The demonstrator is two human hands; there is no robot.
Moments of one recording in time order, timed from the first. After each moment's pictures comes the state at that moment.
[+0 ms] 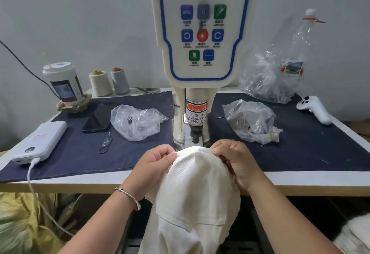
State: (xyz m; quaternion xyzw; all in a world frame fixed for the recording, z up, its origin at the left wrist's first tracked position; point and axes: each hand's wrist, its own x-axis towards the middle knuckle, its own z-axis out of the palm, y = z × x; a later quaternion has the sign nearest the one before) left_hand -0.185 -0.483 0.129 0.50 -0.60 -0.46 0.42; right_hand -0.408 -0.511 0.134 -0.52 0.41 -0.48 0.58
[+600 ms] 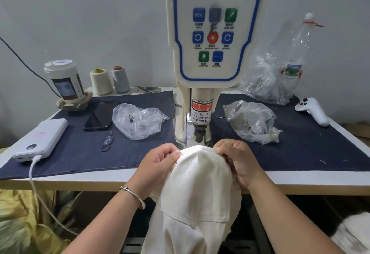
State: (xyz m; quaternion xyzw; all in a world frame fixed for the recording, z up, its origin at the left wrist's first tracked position) left_hand -0.190 -0.479 0.132 0.48 -0.60 -0.46 0.44; right_hand -0.407 -0.511 0.134 -0.50 0.42 -0.49 0.58
